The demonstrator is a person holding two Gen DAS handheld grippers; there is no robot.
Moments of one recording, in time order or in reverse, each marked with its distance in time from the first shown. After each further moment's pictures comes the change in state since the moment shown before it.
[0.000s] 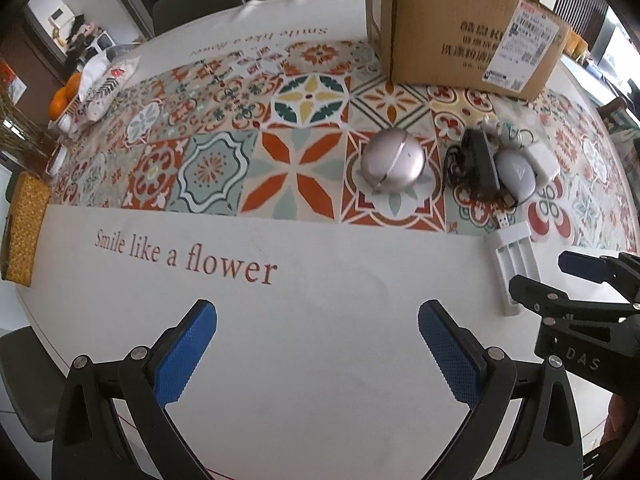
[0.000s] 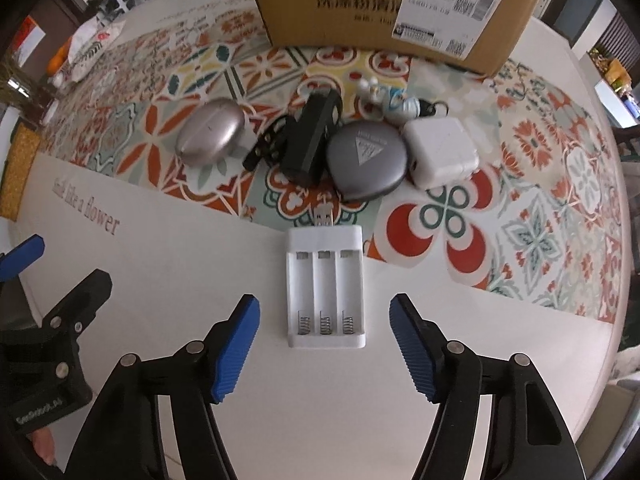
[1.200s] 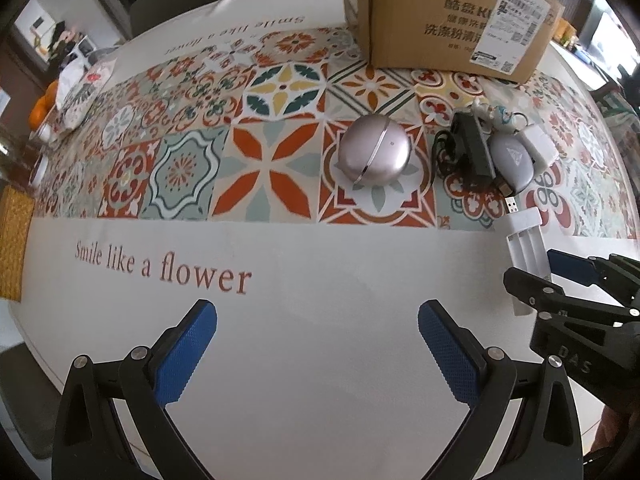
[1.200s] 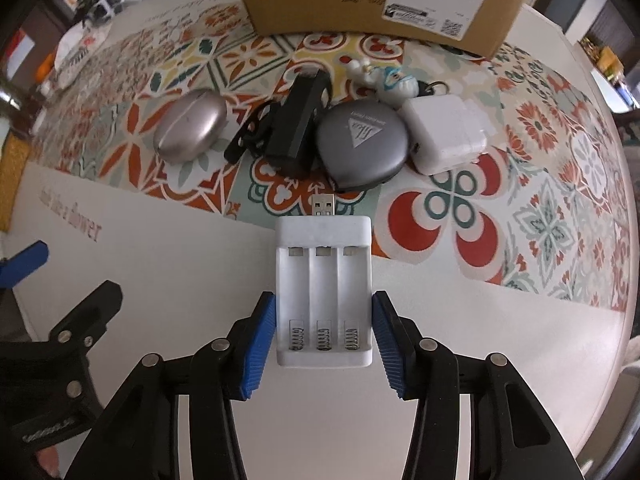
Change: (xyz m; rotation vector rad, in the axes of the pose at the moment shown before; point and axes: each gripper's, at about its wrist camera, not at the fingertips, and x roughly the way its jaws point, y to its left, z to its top) left arm 0.017 -0.012 0.008 0.057 0.015 -0.032; right arm 0.015 0.000 -0.003 0.052 -0.019 0.000
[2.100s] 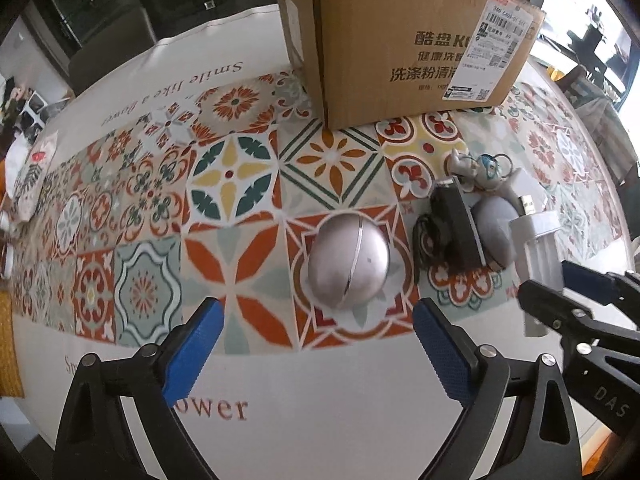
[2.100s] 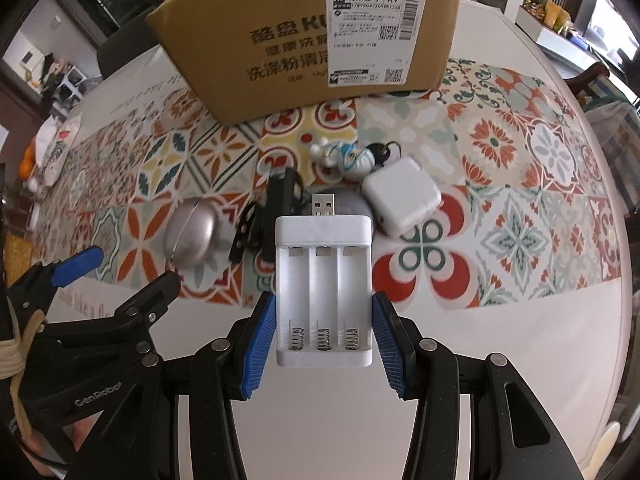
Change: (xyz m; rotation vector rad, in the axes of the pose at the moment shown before) left arm 0.021 -0.008 0.082 0.174 -0.053 -0.103; right arm -0.033 -0.016 0.036 0.233 -0.117 -0.002
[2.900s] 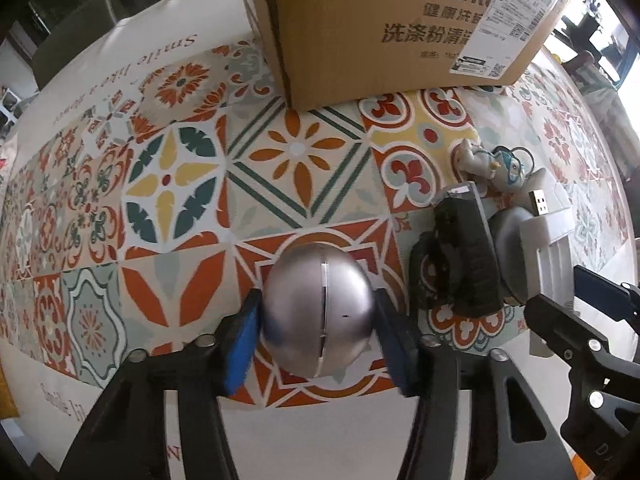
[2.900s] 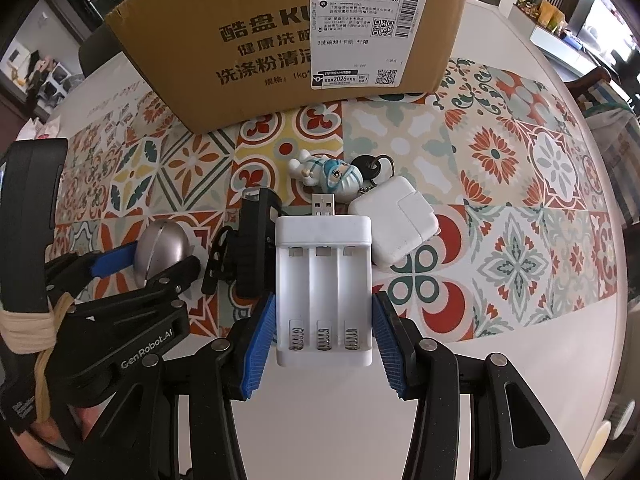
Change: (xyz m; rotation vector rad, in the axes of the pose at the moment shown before) left arm 0.054 -0.013 0.031 0.021 0.095 -0.066; right arm 0.019 -0.003 0.020 0.003 0.031 -0.048
